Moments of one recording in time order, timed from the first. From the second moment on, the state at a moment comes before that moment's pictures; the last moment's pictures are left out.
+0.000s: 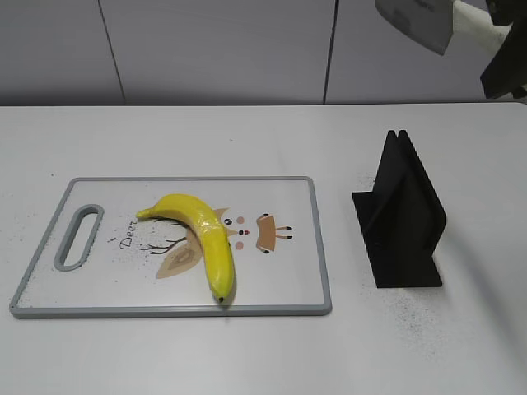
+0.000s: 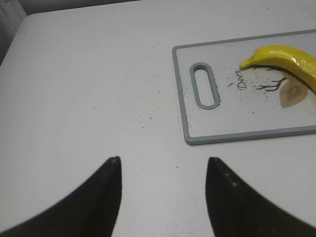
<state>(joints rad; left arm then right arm) 0.01 0.03 -0.48 -0.13 1.10 0.26 0.34 1.31 -1.29 0.06 1.11 0.21</state>
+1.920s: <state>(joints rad) -0.31 1.36 -1.24 -0.56 1.03 1.48 0.35 1.69 -1.41 0.42 1.10 -1.21</state>
